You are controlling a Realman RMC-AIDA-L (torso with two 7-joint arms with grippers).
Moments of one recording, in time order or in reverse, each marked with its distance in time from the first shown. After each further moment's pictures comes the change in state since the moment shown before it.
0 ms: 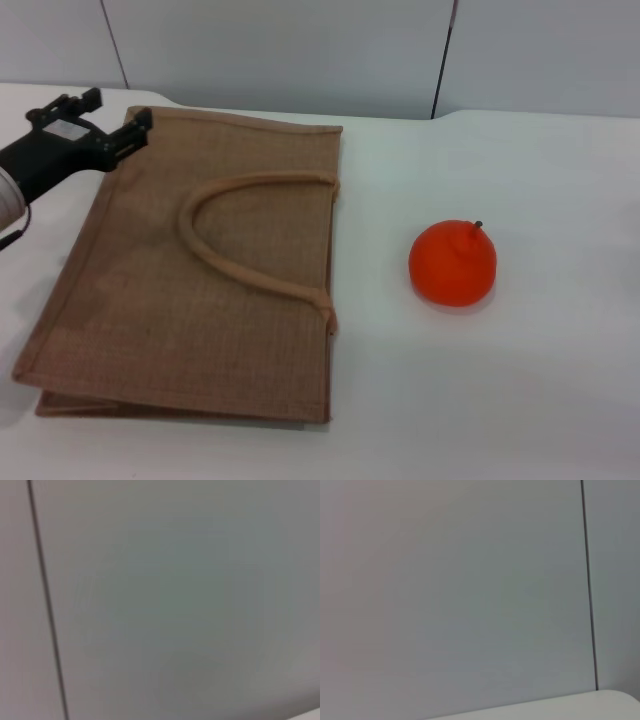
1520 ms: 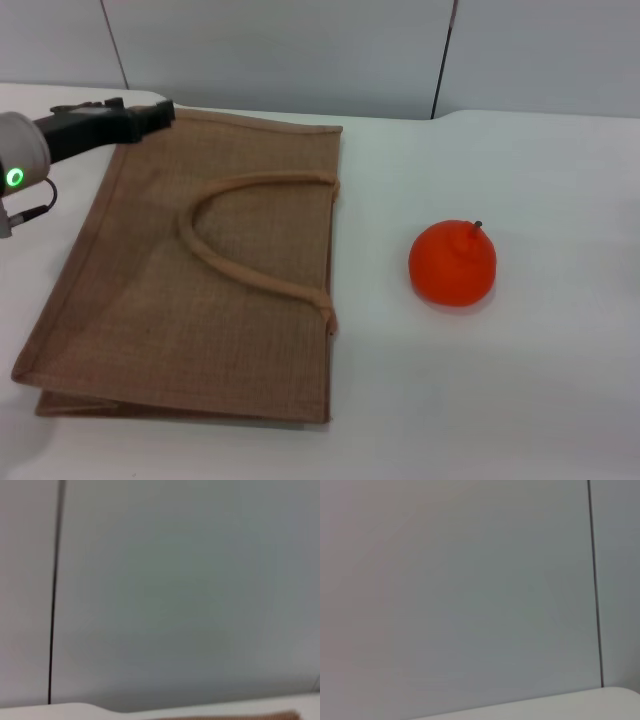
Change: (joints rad) left arm 0.044 0.010 0.218 0.442 0.677 0.221 -1.150; right arm 0.016 0.000 0.000 0.000 0.000 -0.025 0.000
